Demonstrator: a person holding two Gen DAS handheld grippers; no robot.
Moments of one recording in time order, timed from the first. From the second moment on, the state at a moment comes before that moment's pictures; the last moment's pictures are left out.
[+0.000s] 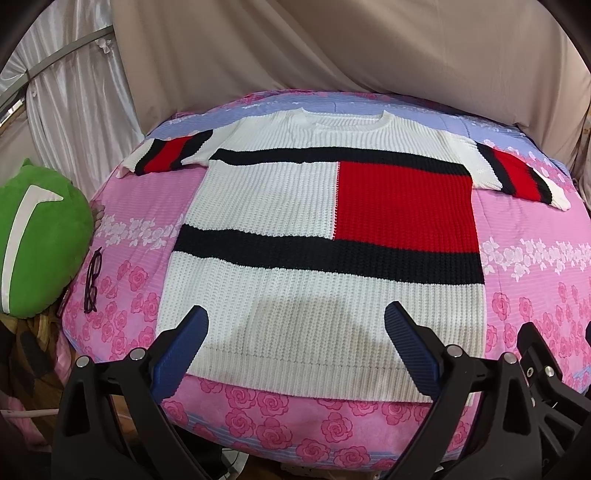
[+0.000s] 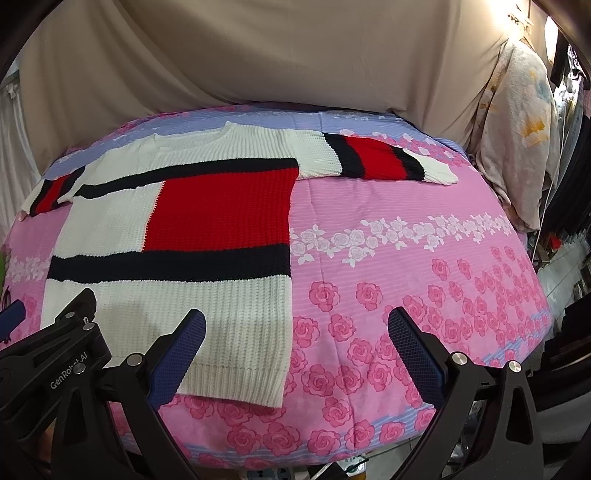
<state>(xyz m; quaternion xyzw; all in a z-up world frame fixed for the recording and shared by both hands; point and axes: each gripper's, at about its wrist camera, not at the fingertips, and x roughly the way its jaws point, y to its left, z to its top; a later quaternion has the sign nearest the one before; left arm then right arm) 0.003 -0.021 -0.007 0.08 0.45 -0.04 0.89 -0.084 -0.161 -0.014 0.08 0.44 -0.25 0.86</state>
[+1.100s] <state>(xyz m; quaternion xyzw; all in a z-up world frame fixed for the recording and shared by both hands) 0.012 -0.022 -0.009 0.09 0.46 -0.03 0.88 -0.072 -0.163 -0.017 0.07 0.45 -0.24 0.86</state>
